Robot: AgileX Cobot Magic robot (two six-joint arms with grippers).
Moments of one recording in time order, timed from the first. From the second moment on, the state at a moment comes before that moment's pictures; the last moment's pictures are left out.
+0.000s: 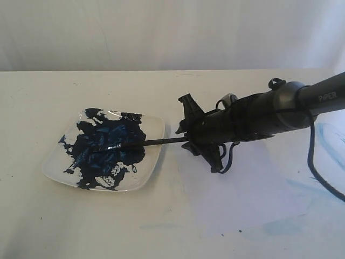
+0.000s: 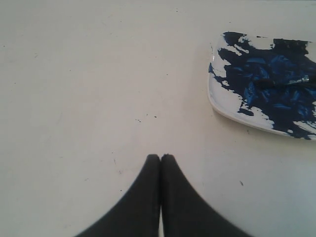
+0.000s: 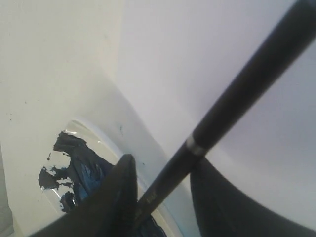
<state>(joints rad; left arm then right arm) 0.00 0.01 0.02 -0.08 0.40 0.05 0.61 2.01 -1.10 1.75 0.17 -0.28</state>
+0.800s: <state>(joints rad) 0.00 0.01 0.02 -0.08 0.40 0.05 0.61 2.09 -1.17 1.75 0.20 -0.25</state>
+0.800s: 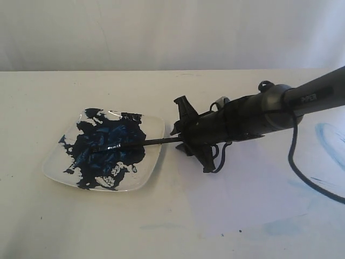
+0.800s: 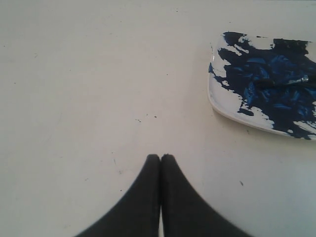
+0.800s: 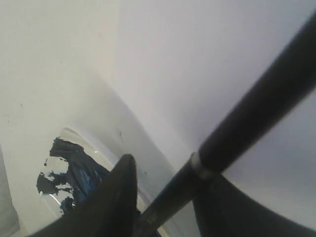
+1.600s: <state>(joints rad) 0.00 0.01 0.02 -0.08 0.40 0.05 0.61 2.11 -1.20 1.75 0.12 -0.18</state>
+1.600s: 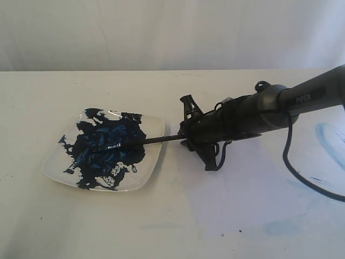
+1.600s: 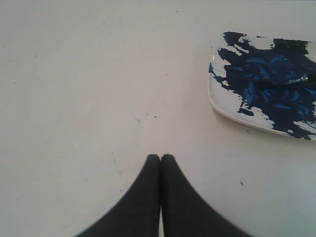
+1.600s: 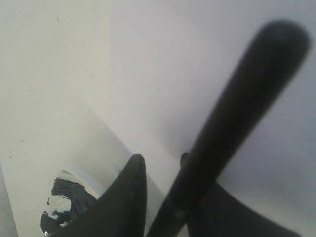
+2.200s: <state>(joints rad) 0.00 0.01 0.02 -0.08 0.40 0.05 0.61 2.12 -1.23 1.75 0.11 -0.07</state>
